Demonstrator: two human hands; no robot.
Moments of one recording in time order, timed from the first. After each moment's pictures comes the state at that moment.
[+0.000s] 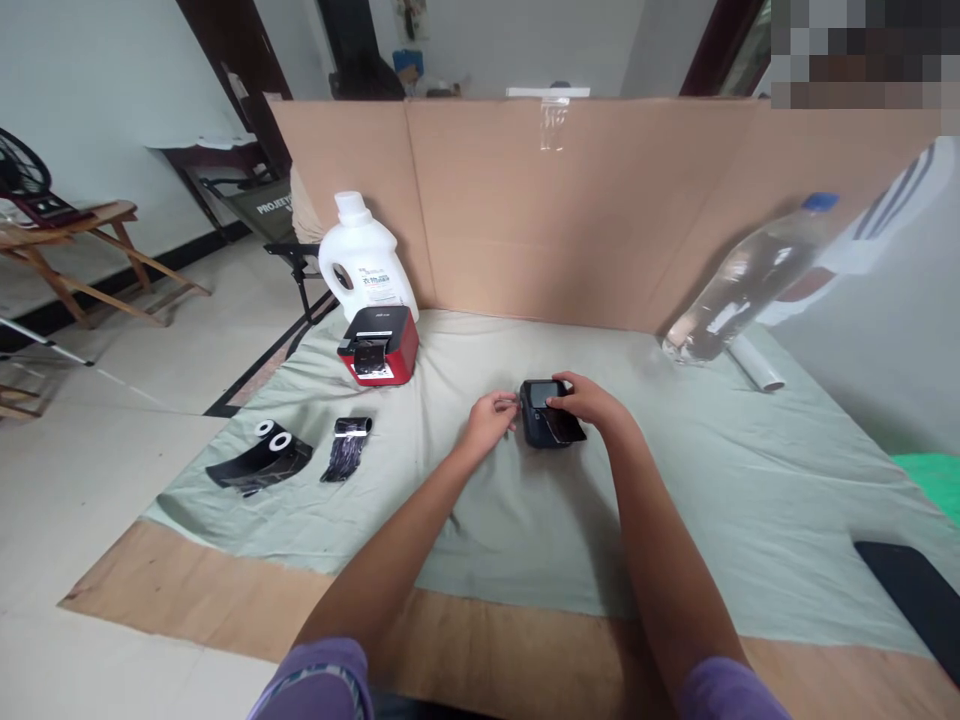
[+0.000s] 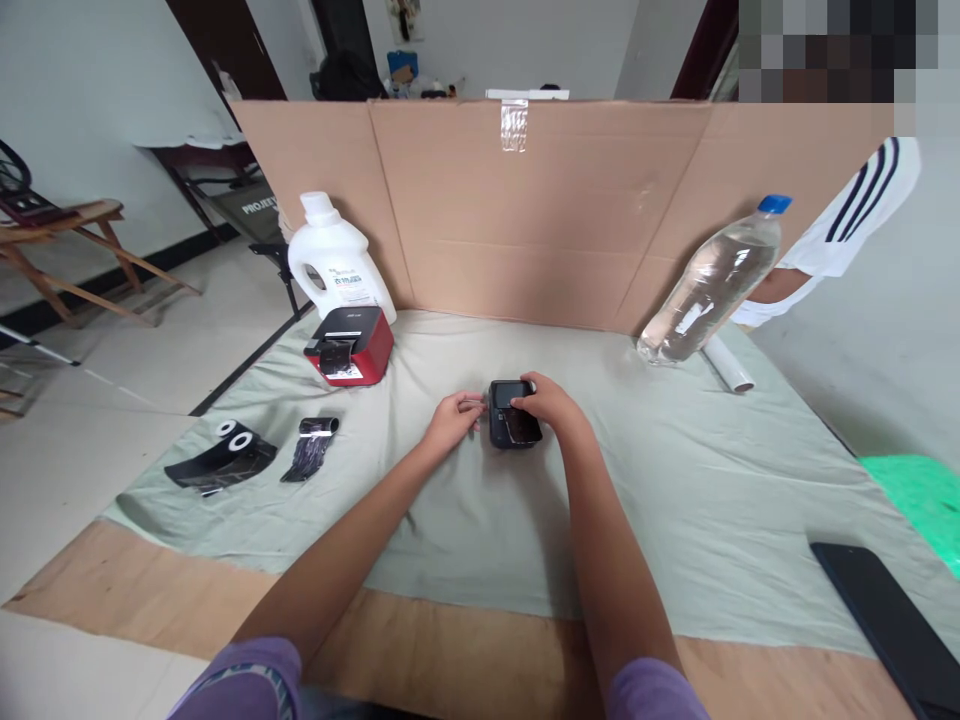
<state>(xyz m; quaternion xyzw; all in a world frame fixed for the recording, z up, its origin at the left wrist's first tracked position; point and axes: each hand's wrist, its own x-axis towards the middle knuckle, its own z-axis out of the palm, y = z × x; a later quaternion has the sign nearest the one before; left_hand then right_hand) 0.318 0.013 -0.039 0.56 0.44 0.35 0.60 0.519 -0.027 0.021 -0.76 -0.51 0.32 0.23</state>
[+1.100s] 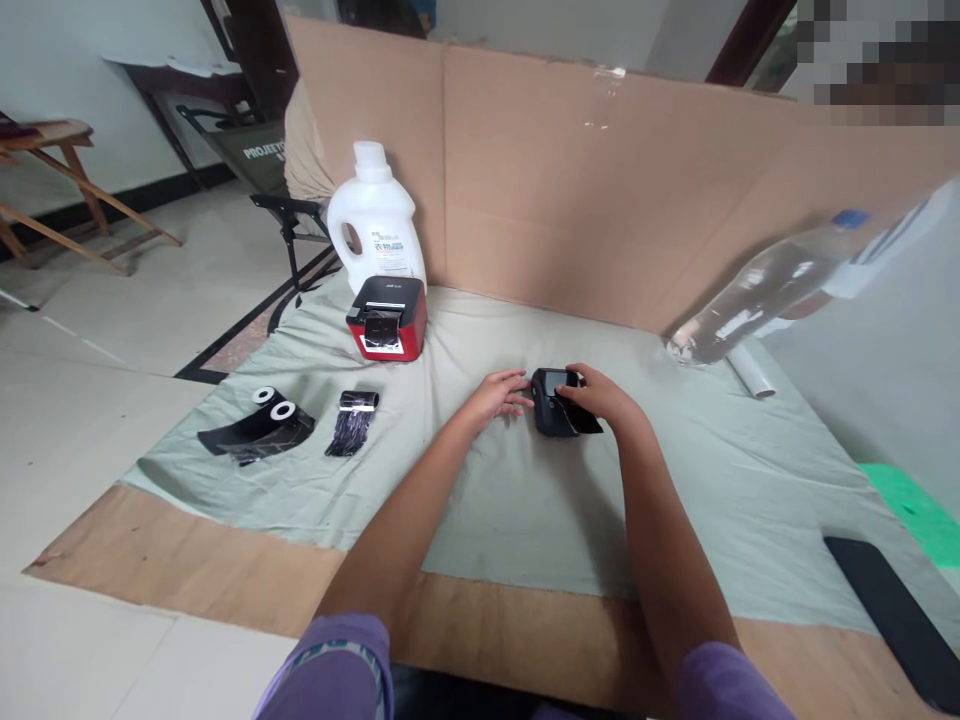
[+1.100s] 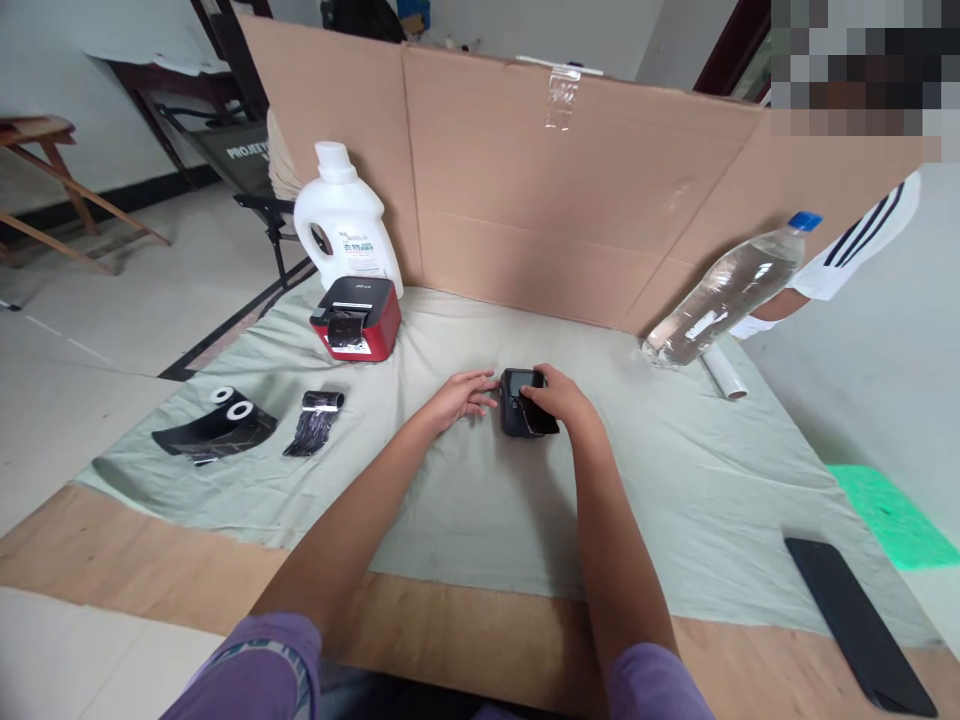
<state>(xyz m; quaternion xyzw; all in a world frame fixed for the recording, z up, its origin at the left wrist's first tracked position) 0.298 0.030 -0.016 0.44 0.36 0.26 0.78 0.493 -0.037 0.043 -0.82 -0.48 0.28 0.14</state>
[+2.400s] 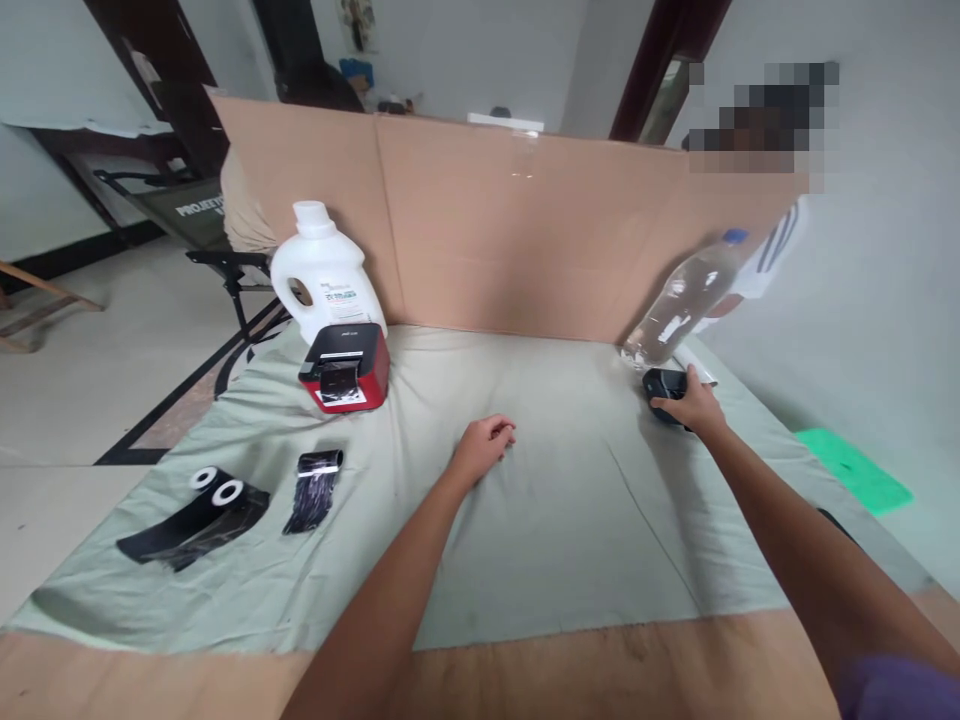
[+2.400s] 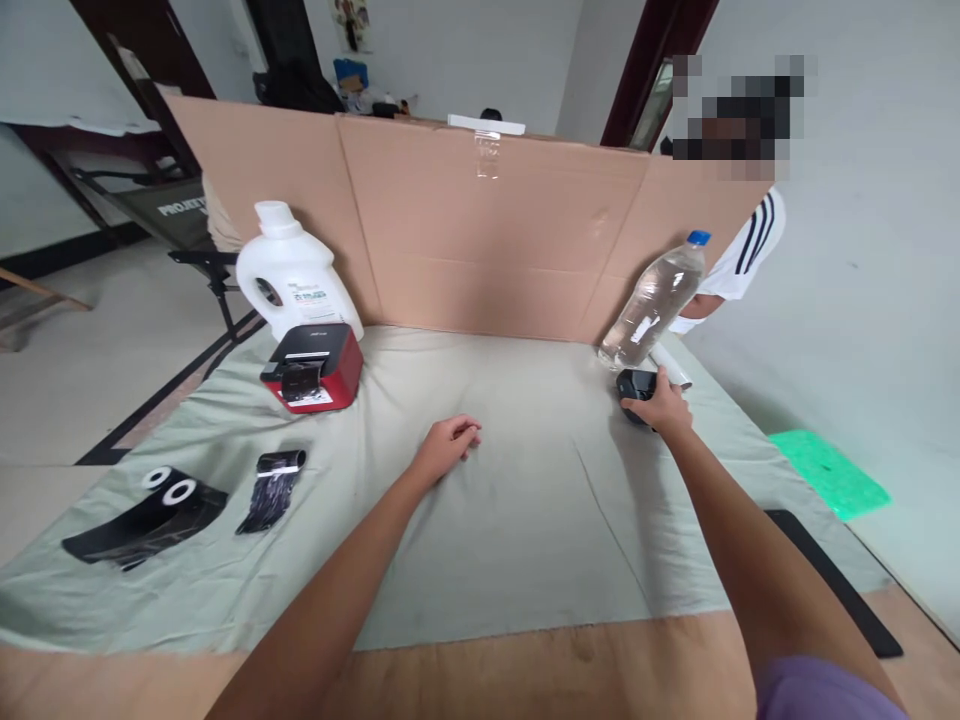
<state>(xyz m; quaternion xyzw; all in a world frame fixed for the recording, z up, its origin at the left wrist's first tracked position) 0.311 0.007 -0.037 0.70 0.35 0.25 0.57 0.719 -0.119 0.023 -0.95 -0.29 0.03 0.13</state>
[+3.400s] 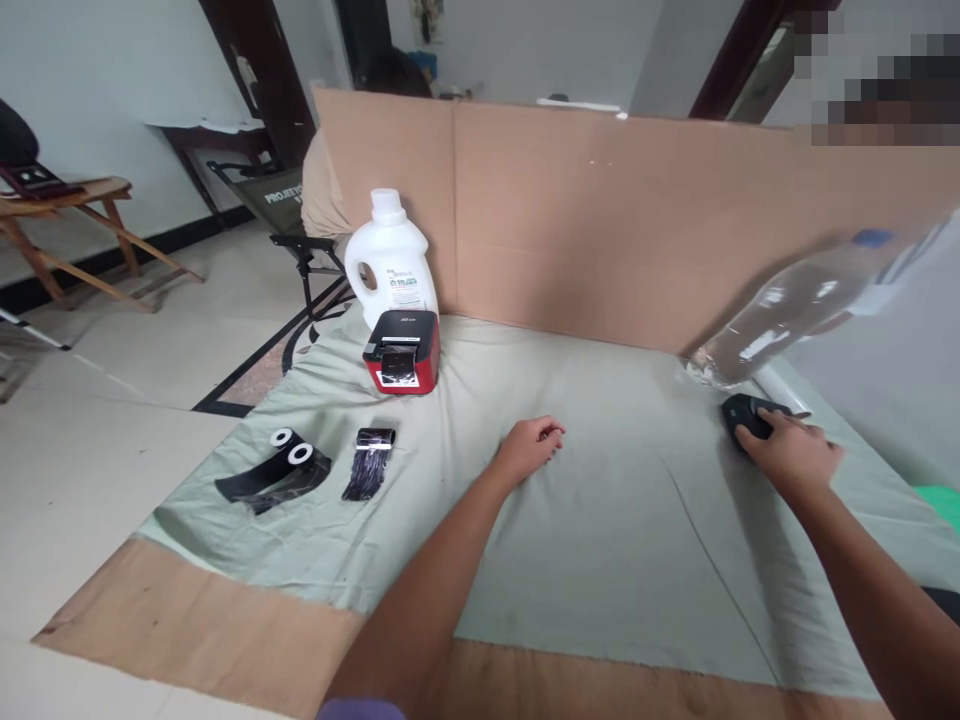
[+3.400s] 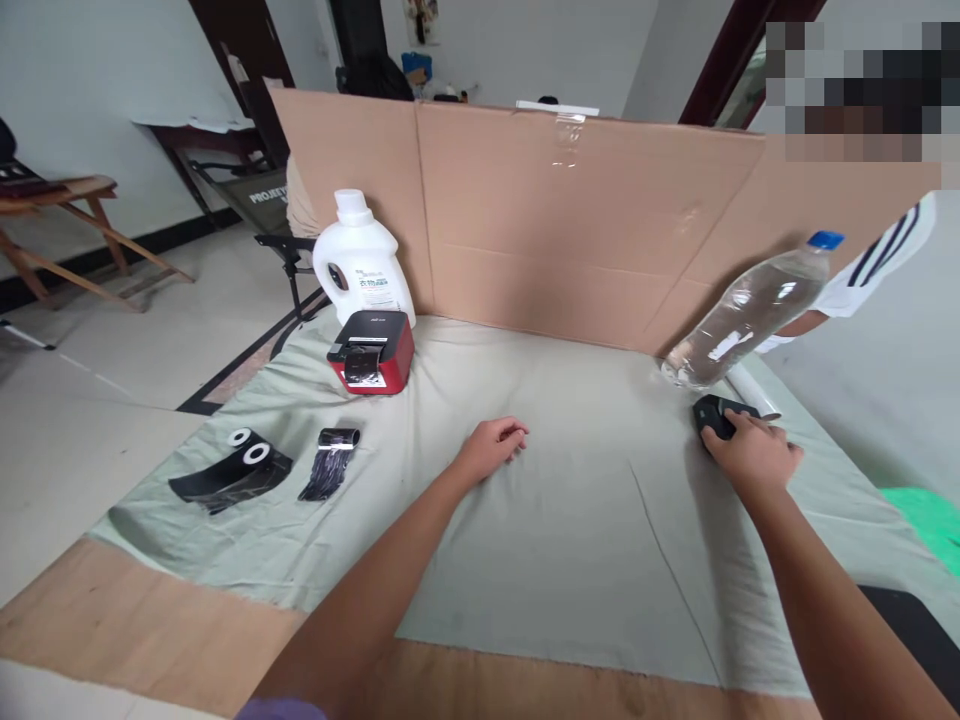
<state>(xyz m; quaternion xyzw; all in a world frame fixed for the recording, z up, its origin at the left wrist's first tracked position) 0.304 0.009 -0.036 0.71 0.32 0.26 0.58 0.711 -0.136 0.005 -0.93 -0.34 -0.13 0.06</state>
